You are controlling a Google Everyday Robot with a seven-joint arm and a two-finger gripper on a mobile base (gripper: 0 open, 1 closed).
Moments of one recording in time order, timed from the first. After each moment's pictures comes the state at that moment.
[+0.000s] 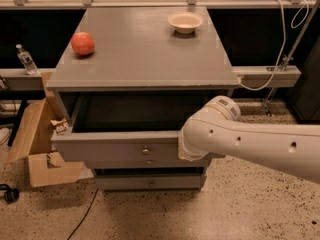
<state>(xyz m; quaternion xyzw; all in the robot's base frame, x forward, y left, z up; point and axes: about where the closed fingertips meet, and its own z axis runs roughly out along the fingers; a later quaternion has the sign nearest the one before) 0.533 -0.076 0.640 -0.71 0.67 -0.08 0.18</state>
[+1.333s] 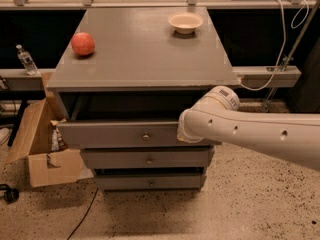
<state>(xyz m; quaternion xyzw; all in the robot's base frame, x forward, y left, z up) 0.599 -0.074 0.656 -0.70 0.67 -0.12 0.24</state>
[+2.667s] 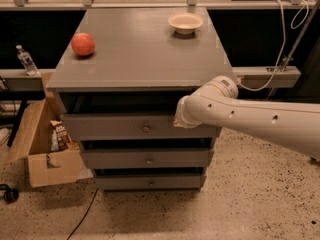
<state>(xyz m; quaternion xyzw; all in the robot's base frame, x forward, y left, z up) 0.658 -0.069 0.669 -0.68 0.66 -0.12 0.29</state>
